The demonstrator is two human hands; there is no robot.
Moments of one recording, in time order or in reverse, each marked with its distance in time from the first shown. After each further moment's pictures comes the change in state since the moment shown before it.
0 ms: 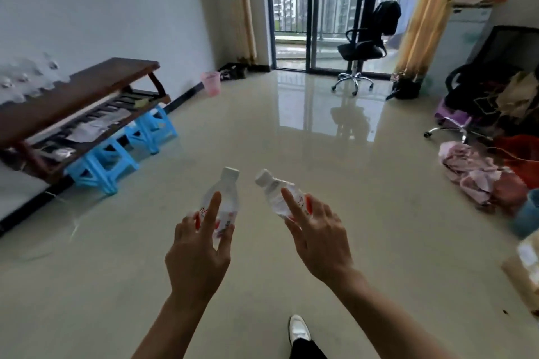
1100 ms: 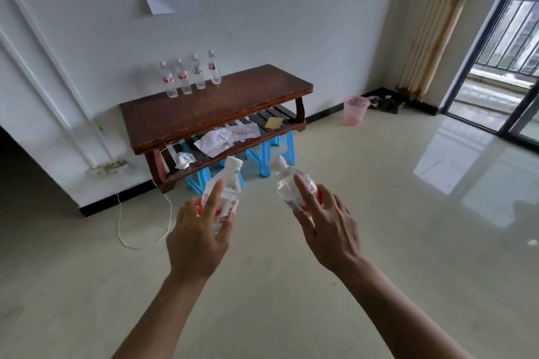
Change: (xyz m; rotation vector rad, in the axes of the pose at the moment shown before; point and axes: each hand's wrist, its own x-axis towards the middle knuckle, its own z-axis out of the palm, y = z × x) left_hand 0.547 -0.468 0.057 0.287 0.311 -0.395; right_hand 0.682 -0.181 0.427 0.258 -0.167 -0.418
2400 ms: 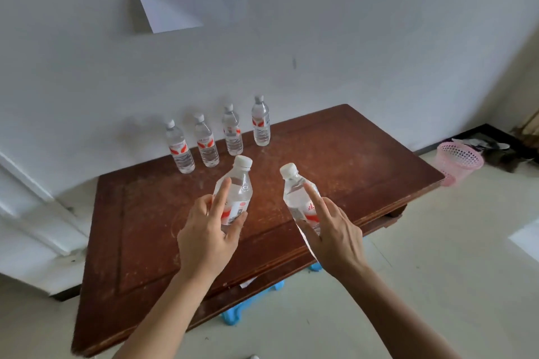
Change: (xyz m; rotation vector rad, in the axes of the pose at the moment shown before) left_hand 0.695 -0.343 0.421 -0.039 -0.025 -0.133; right_hand 0.758 0.114 0.493 0.091 -0.198 0.024
